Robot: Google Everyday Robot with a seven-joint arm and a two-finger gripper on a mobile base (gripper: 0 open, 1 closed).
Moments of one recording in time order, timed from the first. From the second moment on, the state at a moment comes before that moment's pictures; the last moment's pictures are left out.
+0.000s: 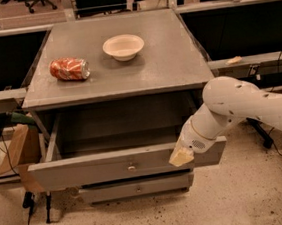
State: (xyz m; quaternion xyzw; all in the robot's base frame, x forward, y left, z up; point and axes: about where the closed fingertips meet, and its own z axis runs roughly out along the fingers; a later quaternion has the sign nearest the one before) arm 0.499 -0.101 0.666 -0.57 0.79 0.17 0.16
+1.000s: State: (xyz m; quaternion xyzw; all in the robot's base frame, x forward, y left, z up) arm 0.512 -0.101 0.657 -0.54 0.81 0.16 0.16
